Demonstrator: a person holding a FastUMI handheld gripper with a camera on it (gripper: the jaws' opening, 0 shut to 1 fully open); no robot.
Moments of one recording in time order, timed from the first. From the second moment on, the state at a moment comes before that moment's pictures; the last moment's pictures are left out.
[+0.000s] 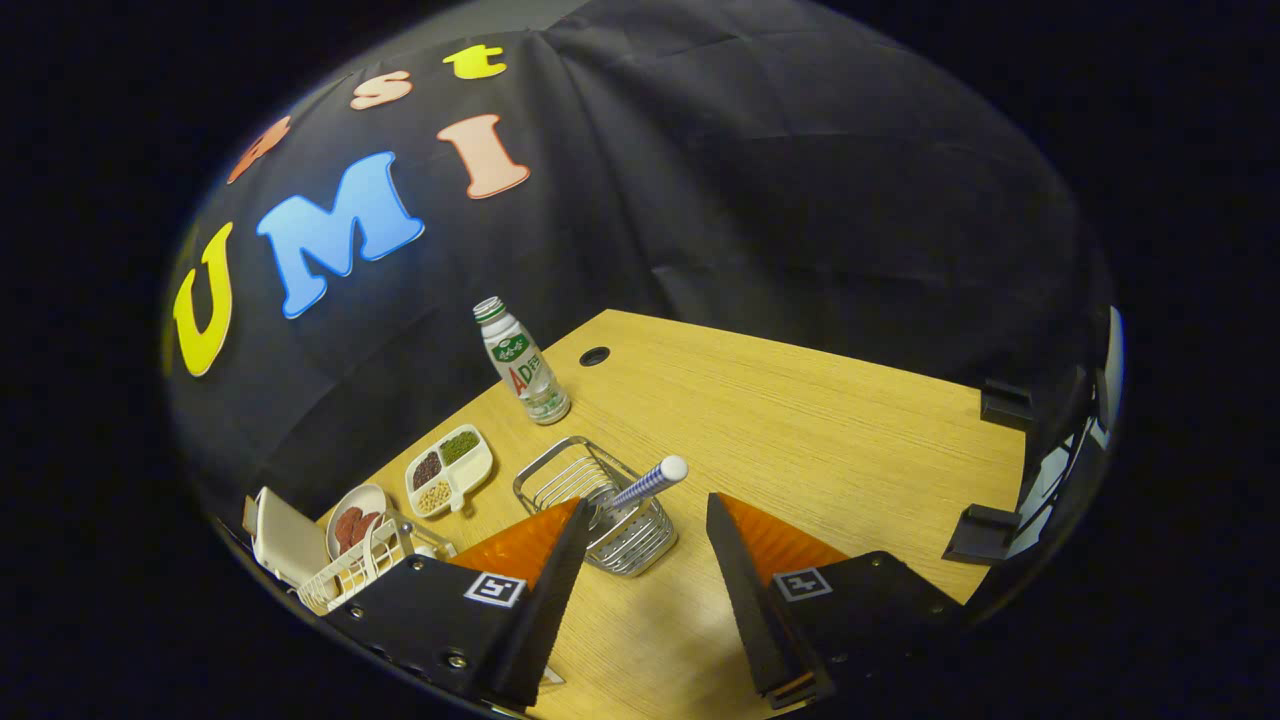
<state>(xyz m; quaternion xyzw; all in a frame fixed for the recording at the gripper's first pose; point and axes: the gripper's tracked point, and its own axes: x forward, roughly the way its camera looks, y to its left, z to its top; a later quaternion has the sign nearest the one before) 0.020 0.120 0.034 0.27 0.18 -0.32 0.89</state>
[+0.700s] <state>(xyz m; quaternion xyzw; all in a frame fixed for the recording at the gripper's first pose) 0.062 0.113 0.054 0.27 0.12 -0.28 0.91</state>
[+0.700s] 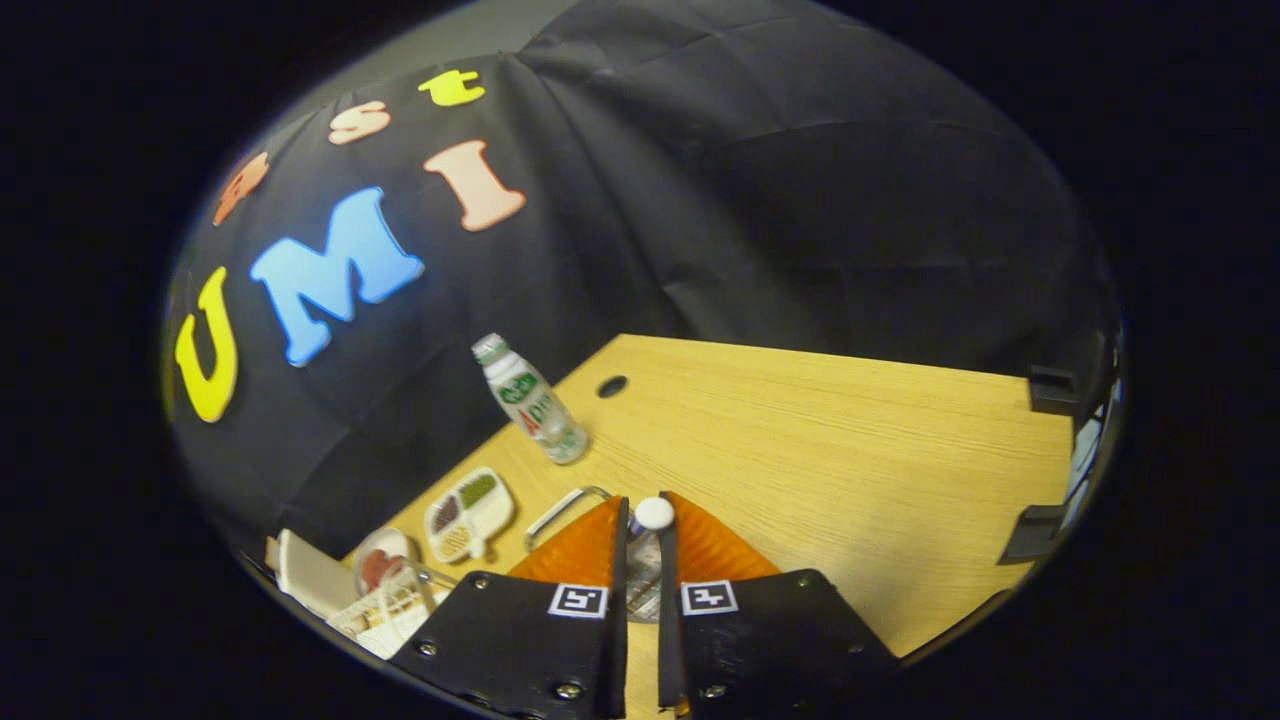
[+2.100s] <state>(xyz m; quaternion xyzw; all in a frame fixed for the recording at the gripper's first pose) 0.017 0.295 0.215 -0.04 0.10 -0.06 0.99</state>
